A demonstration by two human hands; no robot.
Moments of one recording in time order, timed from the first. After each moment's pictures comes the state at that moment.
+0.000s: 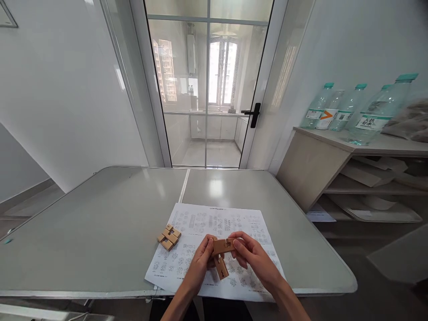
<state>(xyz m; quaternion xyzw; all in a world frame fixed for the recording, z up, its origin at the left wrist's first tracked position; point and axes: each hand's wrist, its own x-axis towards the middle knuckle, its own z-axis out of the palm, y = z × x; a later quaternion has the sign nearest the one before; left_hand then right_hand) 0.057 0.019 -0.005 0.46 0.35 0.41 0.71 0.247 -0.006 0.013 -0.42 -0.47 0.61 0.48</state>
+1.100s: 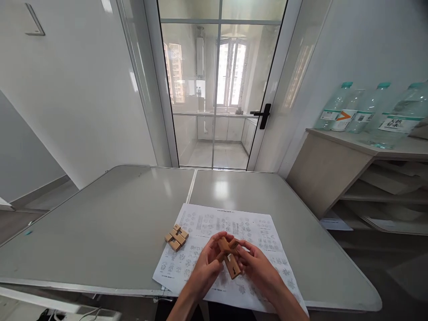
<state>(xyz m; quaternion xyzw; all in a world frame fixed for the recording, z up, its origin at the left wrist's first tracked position) 0.048 0.018 -0.010 0.41 0.19 0.45 0.77 0.226 0.001 -0.022 -0.39 -0.30 0.71 0.50</state>
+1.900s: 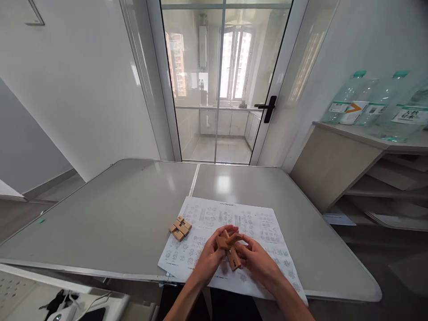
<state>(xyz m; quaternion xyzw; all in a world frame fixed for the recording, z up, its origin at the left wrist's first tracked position) 0.051 0.013 0.003 0.49 0.27 0.44 0.70 0.220 -0.004 -0.019 -0.40 -0.34 0.72 0.46</state>
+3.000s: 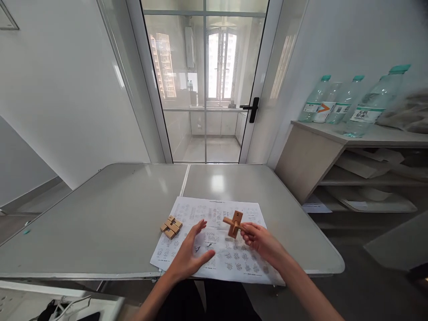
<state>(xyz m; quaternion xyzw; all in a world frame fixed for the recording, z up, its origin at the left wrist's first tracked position) 0.003 0.015 0.004 0.74 0.42 0.31 0.42 0.287 0.002 -0.004 -0.45 -0.25 0.68 0.52</state>
